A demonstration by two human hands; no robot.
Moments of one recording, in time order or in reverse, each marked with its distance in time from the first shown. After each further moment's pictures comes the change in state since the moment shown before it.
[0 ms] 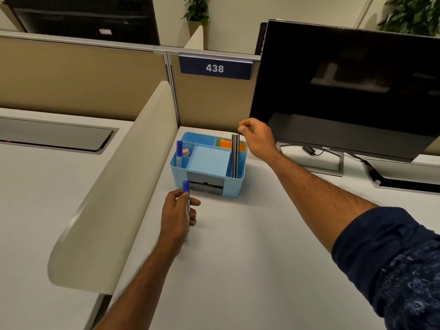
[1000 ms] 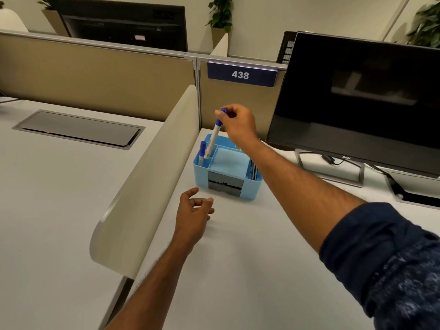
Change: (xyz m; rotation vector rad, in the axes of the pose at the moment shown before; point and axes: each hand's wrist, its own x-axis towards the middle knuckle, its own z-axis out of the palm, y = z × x) left_hand -0.010 -0.001 -0.016 0.047 0.038 0.022; right_hand -0.012 -0.118 0.050 0.332 -0.035 -0.021
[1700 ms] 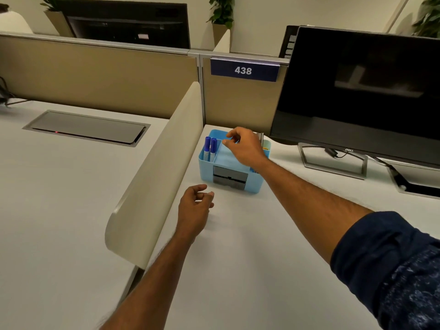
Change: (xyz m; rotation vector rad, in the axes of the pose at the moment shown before) left_hand -0.003 0.003 -0.011 0.101 0.036 0.021; right_hand -0.036 0.050 -0.006 -0.365 -0.119 0.003
